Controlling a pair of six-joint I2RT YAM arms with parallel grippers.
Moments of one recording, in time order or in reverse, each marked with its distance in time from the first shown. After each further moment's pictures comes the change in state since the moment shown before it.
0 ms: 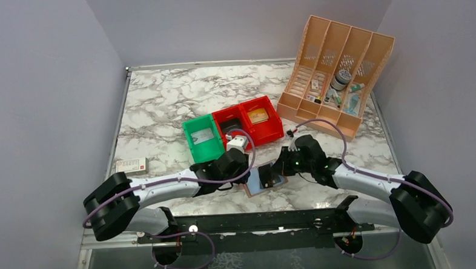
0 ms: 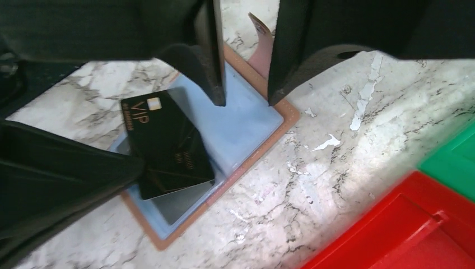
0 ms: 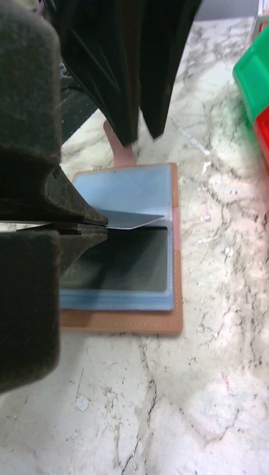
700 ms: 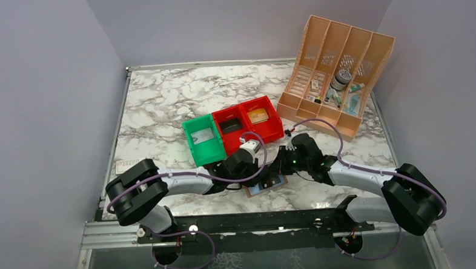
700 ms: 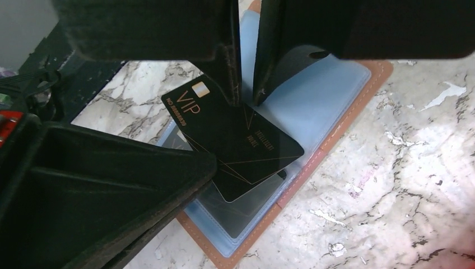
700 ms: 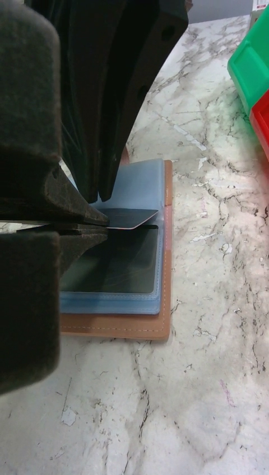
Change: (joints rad) left arm 0.000 0.139 -0.038 0.289 0.208 0.013; right arm 0.000 0.109 0.030 0.027 -0.012 0.031
